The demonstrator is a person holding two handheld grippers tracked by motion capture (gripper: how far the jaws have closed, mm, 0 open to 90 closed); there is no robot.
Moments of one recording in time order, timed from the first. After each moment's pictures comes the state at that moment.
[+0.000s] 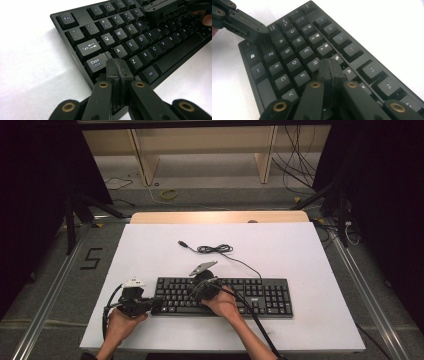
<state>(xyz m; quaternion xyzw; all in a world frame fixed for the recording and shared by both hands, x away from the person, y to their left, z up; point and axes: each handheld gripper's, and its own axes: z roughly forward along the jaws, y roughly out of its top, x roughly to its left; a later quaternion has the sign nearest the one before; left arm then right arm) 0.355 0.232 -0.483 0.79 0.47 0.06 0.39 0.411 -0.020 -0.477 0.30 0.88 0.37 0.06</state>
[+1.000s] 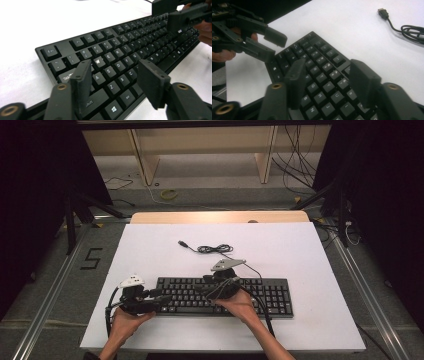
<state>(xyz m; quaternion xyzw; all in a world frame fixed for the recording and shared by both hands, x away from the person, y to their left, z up) 0.353 0.223 -0.470 0.76 0.44 0.06 0.47 0.397 -0.072 -0.448 0.31 0.83 0.47 0.05</state>
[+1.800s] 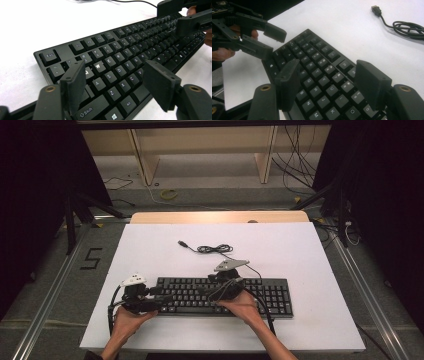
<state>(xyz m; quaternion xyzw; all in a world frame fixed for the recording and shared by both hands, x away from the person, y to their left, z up) 0.358 0.219 -0.471 0.76 0.45 0.07 0.47 0.394 -0.080 -0.447 0.32 0.82 0.46 0.06</state>
